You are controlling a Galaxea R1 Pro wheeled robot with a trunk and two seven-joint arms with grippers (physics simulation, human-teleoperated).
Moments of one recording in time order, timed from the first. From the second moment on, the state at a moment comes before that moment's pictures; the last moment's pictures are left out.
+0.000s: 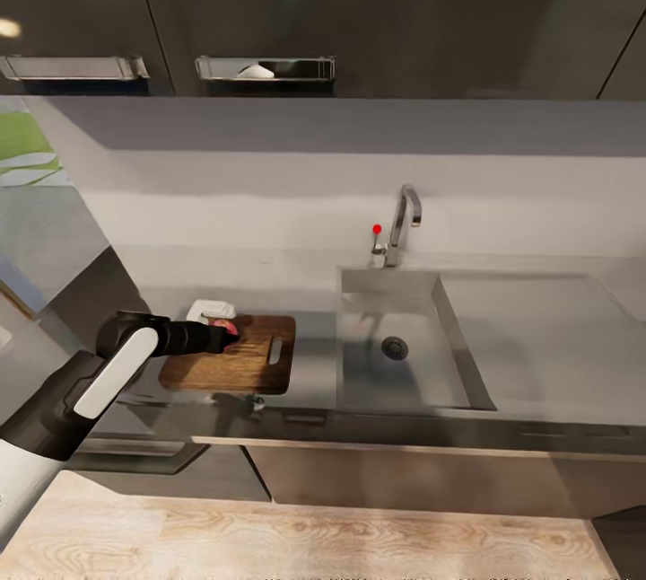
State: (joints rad) left arm -0.80 0.41 -0.44 -1.40 0.85 1.01 0.14; right arm 0.19 0.06 0.08 -0.55 0.10 -0.62 -0.16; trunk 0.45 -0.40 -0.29
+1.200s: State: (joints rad) left arm -0.80 0.41 -0.44 -1.38 0.85 1.01 0.14; right arm 0.19 0.06 0.08 -0.55 0.10 -0.62 -0.16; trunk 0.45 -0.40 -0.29
